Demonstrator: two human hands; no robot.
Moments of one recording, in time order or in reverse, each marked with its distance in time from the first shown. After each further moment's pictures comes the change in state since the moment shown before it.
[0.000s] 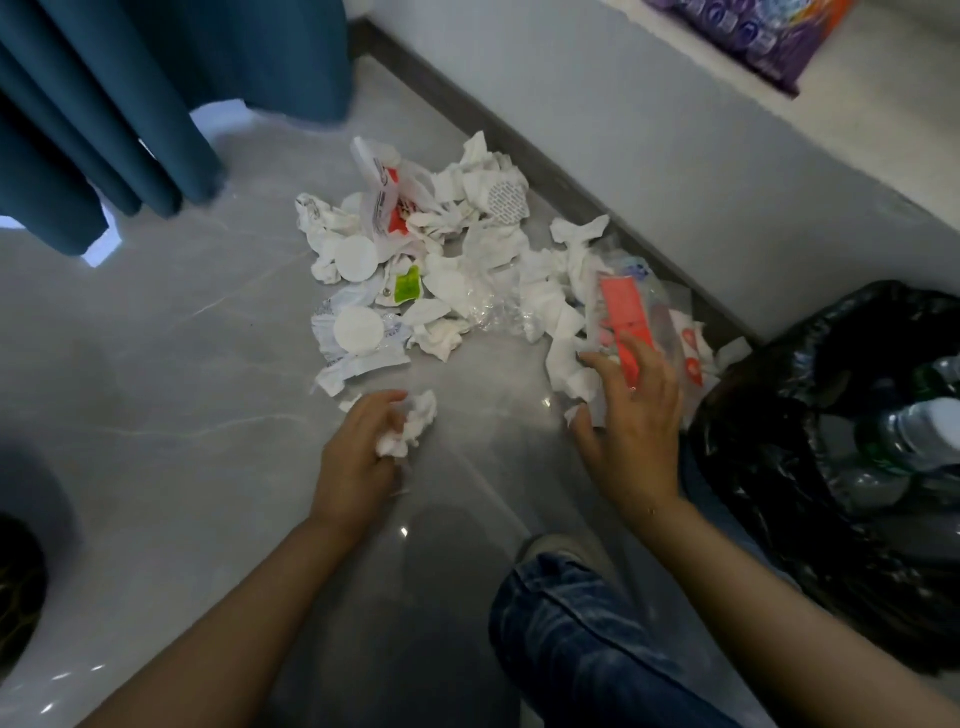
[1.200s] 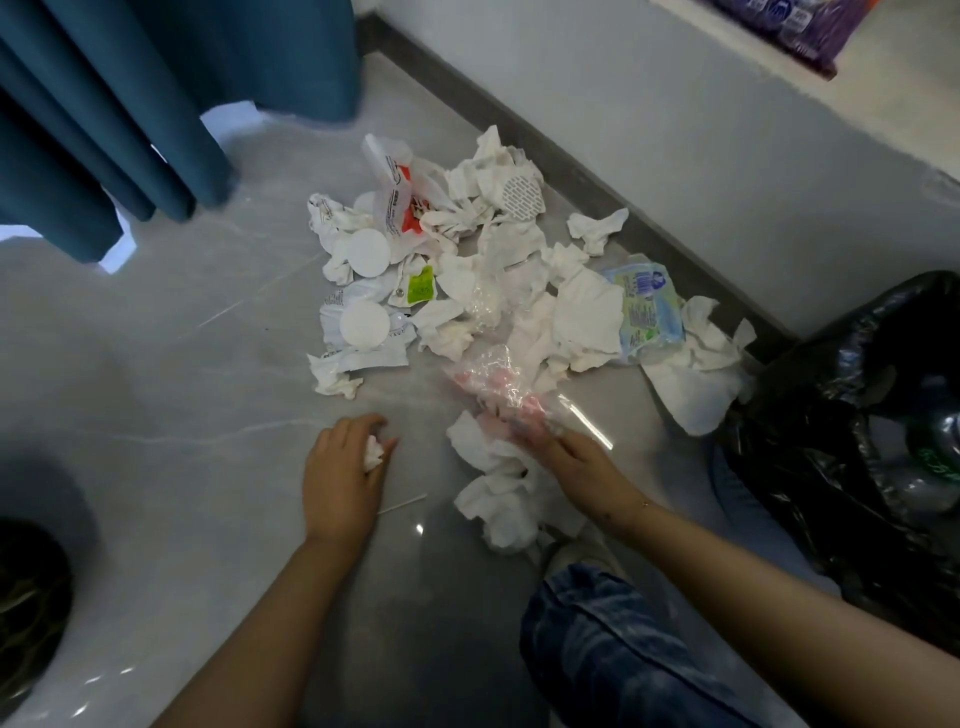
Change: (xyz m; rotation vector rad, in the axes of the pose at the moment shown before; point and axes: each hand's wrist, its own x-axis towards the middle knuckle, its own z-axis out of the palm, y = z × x) left_hand -0.012 -0.041 -0.004 0.399 0.076 -0.151; right_hand -0.012 -0.037 0.024 0.937 -0.734 0.371
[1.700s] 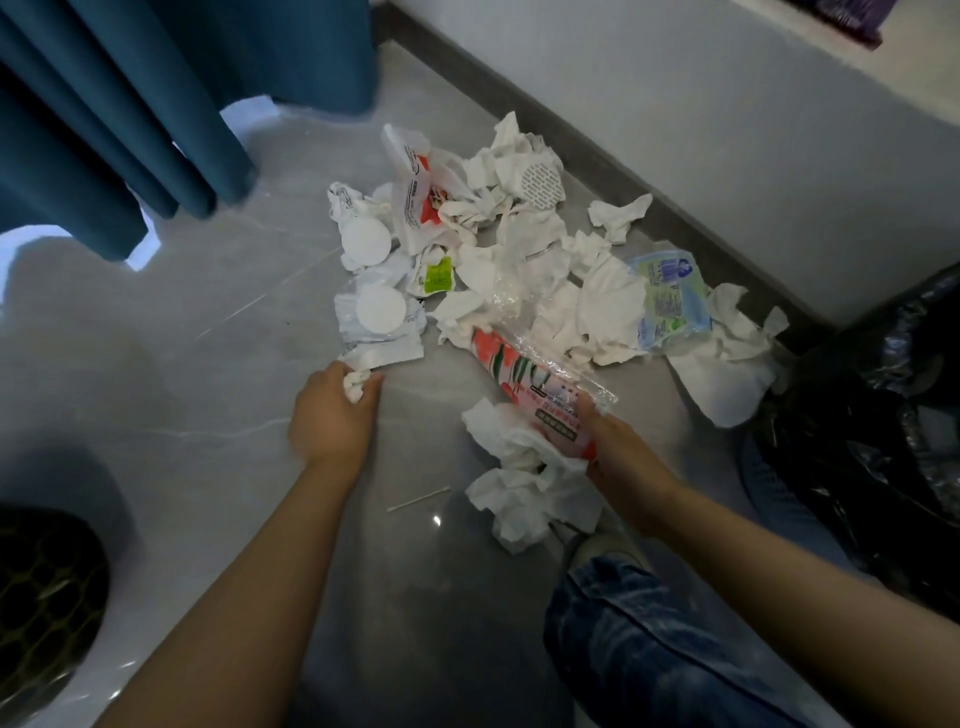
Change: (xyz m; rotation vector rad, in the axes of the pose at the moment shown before) left_hand 0.060 -0.004 -0.020 0.068 0.014 -0.410; right_hand 0.009 0.007 -0.001 0.419 0.073 0.216
